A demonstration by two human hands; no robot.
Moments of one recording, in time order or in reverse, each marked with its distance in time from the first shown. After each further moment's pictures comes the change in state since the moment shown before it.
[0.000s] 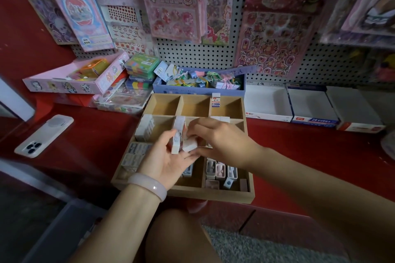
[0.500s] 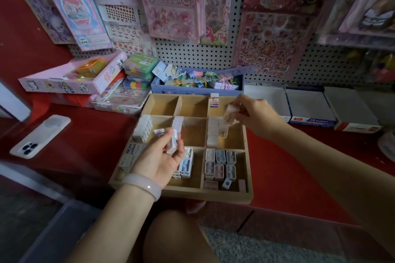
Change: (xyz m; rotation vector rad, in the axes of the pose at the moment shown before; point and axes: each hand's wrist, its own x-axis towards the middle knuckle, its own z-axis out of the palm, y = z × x) left_hand 0.006 0.005 -0.004 -0.123 0.183 0.073; right_hand -0.019 0.065 -0.033 0.019 -0.032 0.624
